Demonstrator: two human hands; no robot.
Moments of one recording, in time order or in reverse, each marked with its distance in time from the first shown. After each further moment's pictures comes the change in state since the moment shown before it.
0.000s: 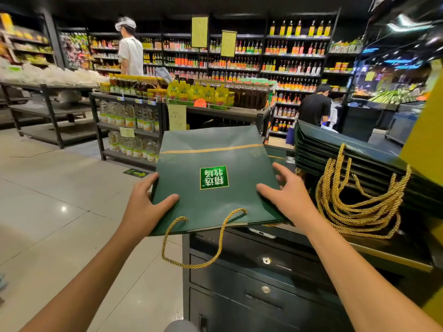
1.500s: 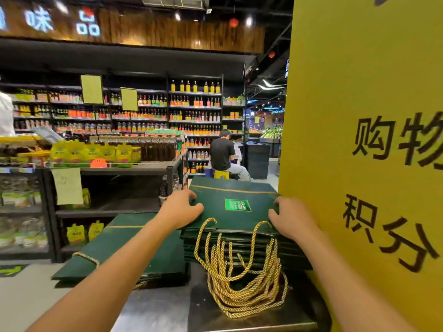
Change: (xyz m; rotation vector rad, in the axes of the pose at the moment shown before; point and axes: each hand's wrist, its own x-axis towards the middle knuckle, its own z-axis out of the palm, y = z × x) left_hand 0.133 0.250 0.229 0.367 -0.544 0.334; right_hand 0.057 0.019 -0.242 -0.978 0.373 0.334
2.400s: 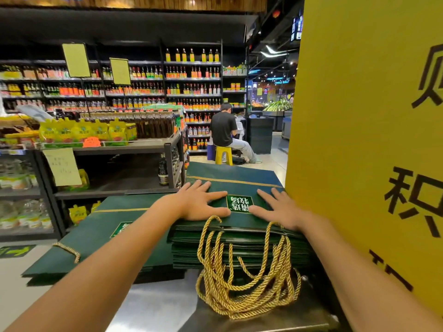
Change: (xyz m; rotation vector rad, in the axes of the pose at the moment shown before) left_hand 0.060 -0.007 0.062 0.599 -0.493 0.288; right_hand 0.046 0.016 0.075 0.011 -0.517 -0.127
